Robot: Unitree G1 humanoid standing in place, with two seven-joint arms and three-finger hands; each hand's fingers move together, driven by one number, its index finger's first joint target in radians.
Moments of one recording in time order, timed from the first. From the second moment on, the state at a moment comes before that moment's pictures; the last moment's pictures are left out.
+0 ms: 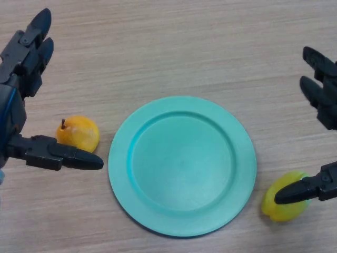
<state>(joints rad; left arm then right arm) -0.08 0.33 0.23 -0.43 -0.10 0.16 -0.26 0.00 -0.27 -0.18 -0.73 0.09 0.56 0.35</state>
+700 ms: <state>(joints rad) -0.08 0.33 0.24 -0.22 -0.07 0.08 -0.26 -0.01 -0.27 -0.18 -0.69 0.09 0.56 0.35</state>
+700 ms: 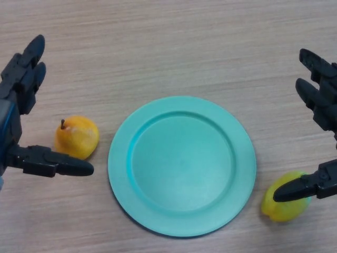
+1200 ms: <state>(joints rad) -0.14 0.36 0.23 0.09 -0.01 -0.05 -0.19 -0.02 -0.27 -0.17 -0.69 0.13 0.56 0.34</state>
